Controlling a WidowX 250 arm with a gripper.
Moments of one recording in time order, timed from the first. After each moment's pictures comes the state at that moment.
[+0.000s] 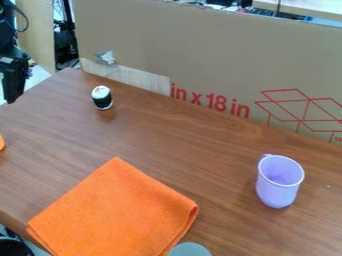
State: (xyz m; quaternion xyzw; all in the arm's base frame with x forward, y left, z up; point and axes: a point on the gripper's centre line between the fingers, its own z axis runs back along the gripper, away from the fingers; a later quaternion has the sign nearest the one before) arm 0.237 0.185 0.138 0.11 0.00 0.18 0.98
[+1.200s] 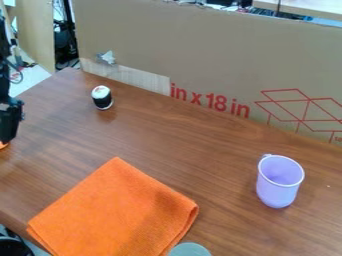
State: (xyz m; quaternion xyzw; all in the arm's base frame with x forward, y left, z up) arm 0.229 0.237 0.050 0.07 0.12 0.23 0.96
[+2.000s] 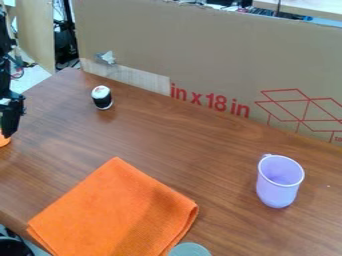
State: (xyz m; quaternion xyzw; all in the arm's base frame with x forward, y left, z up) arm 0.244 0.250 0.054 0.08 0.09 0.23 0.96
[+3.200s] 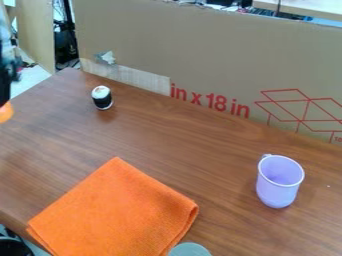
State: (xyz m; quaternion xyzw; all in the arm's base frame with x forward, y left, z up) arm 0.266 0.220 0.113 0.05 0.01 0.19 0.98
